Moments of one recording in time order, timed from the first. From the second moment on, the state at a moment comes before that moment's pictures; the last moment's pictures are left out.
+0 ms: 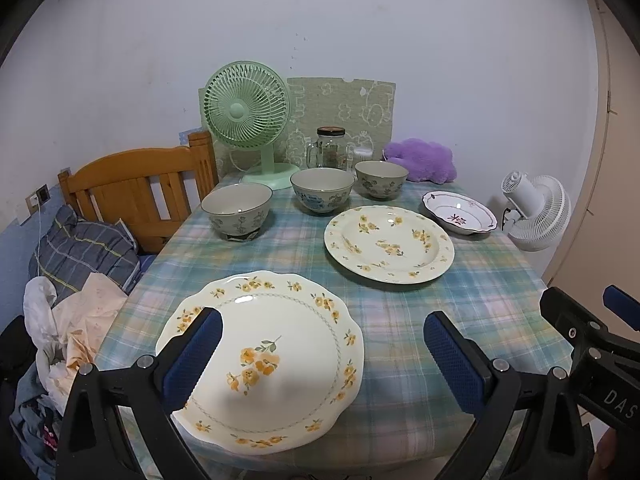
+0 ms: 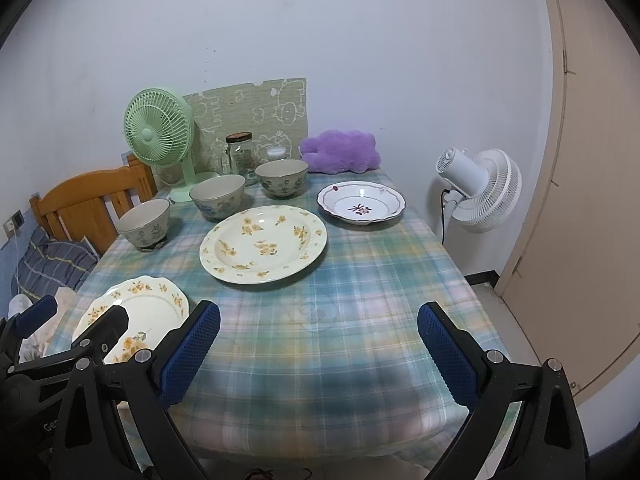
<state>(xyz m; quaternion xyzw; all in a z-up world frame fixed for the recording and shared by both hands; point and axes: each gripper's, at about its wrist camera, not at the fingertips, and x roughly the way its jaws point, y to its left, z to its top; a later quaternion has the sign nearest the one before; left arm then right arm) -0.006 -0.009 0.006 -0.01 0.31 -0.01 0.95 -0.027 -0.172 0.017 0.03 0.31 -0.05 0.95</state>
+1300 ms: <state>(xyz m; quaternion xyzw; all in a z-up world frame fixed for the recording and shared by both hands) 0.001 -0.014 0.006 0.00 0.30 -0.01 0.95 -0.018 -0.174 0.014 0.02 0.31 -0.06 0.95</state>
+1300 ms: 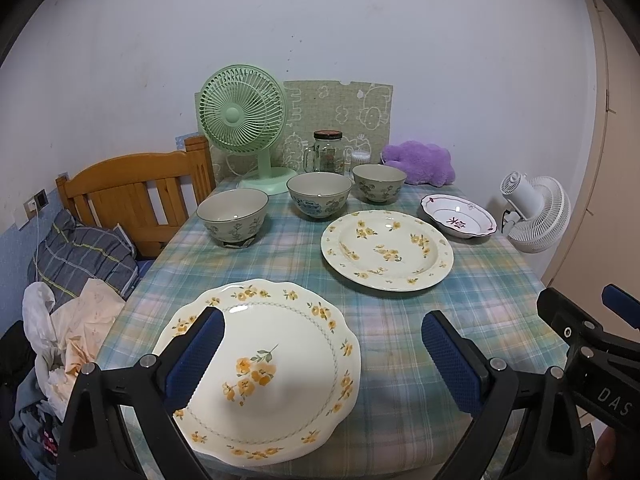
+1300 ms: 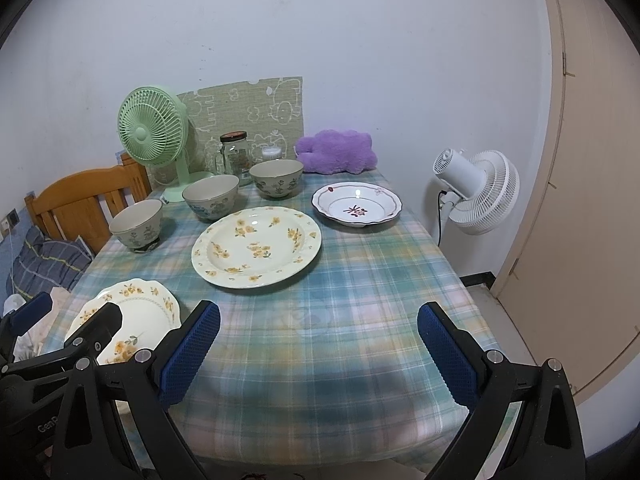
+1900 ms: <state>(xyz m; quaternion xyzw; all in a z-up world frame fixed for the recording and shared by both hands) 0.012 -0.008 0.007 -0.01 0.30 -0.01 0.96 -0.009 -0.170 0.012 0.02 0.31 -0.05 0.95</state>
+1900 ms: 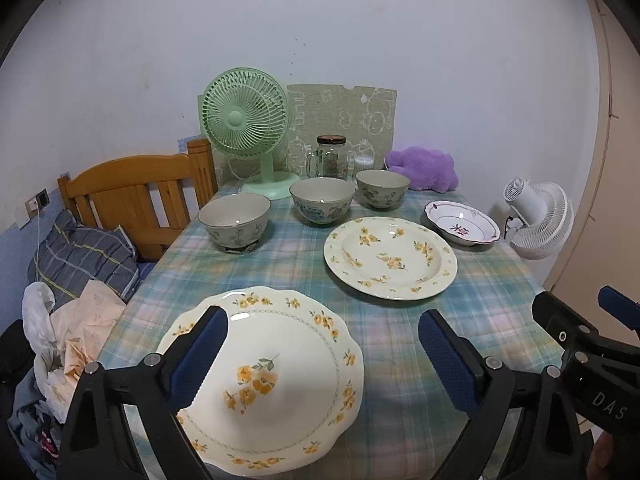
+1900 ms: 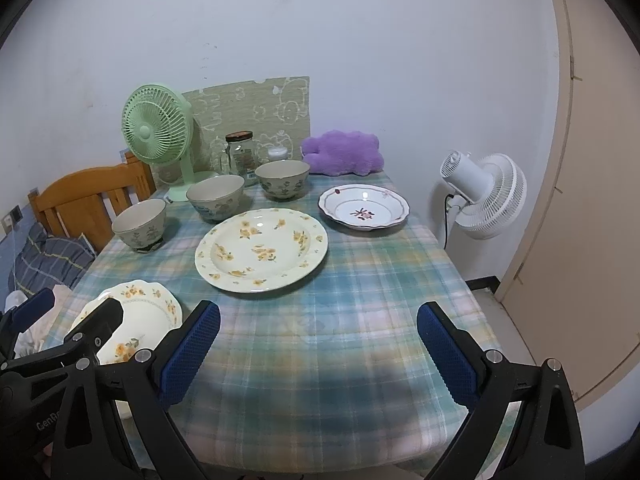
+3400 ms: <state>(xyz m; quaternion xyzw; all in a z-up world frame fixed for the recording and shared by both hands) 0.105 0.123 -0.109 0.02 0.47 -0.04 0.88 0.098 -0.013 -0.106 0.02 0.49 -0.03 0.87</state>
